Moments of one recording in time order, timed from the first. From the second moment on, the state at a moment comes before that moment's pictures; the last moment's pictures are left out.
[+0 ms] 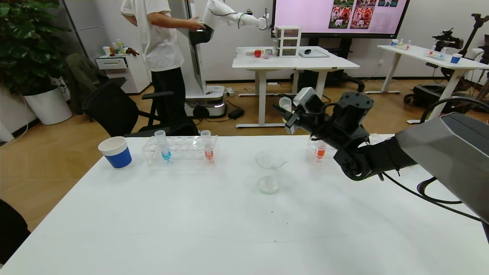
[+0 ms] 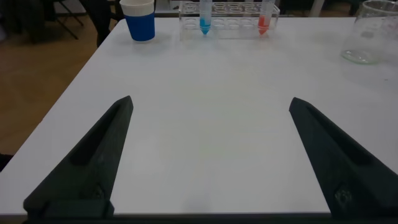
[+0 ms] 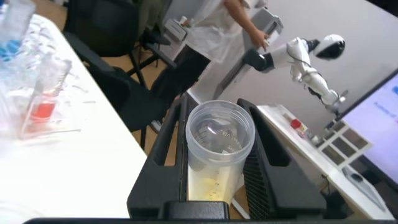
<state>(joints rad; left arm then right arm) 0.01 0.00 0.00 0.00 0.00 0.00 0.37 2.31 -1.43 -1.14 0.42 -0.54</state>
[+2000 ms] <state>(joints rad) 0.01 0.00 0.00 0.00 0.00 0.00 0.34 2.34 -1.29 -1.23 0.77 -1.40</state>
